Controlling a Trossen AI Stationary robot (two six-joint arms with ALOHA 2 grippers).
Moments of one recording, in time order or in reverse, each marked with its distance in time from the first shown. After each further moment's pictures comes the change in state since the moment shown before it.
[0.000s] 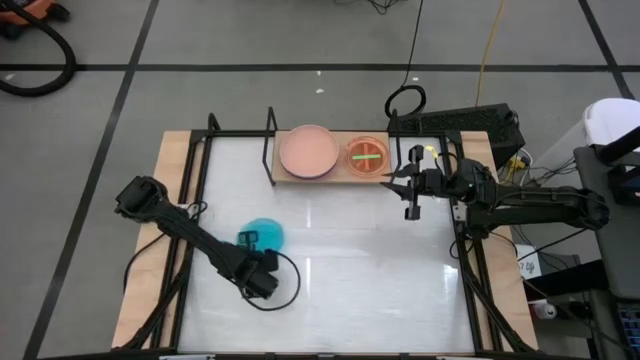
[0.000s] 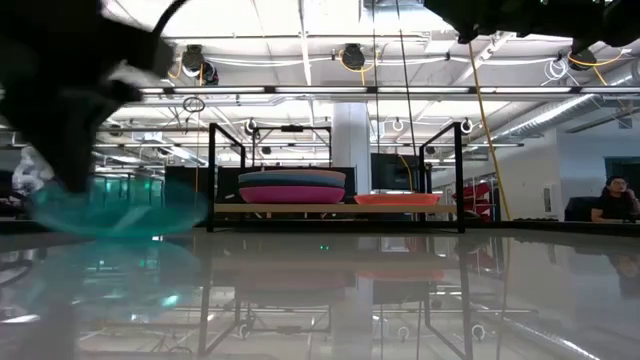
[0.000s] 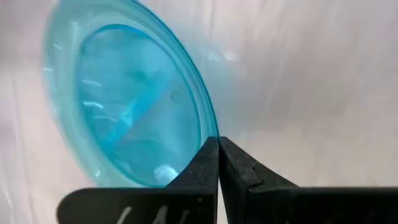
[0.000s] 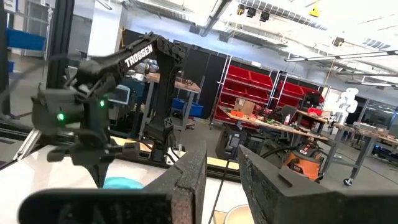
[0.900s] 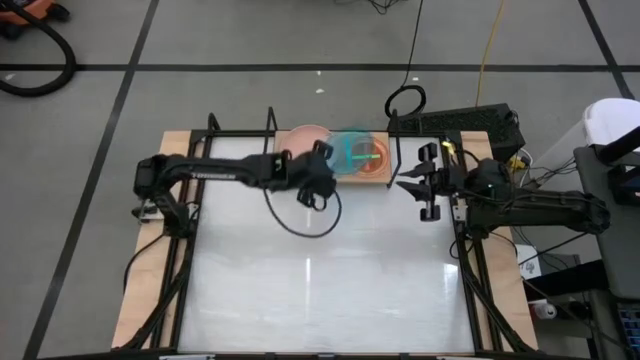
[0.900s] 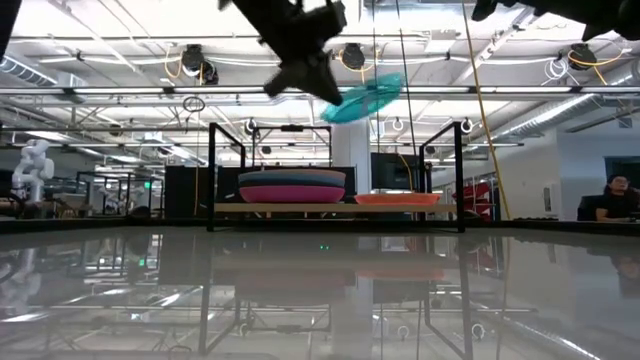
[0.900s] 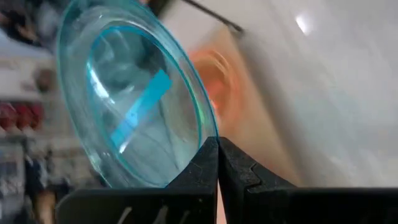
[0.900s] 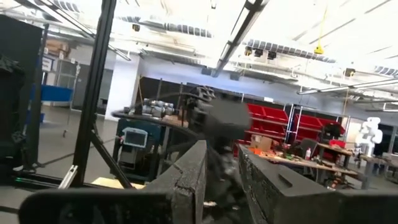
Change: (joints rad) left arm 0.664 0.029 0.348 0.565 -0.130 1.554; right arm 0.000 -0.116 0.000 0.057 -0.083 0.116
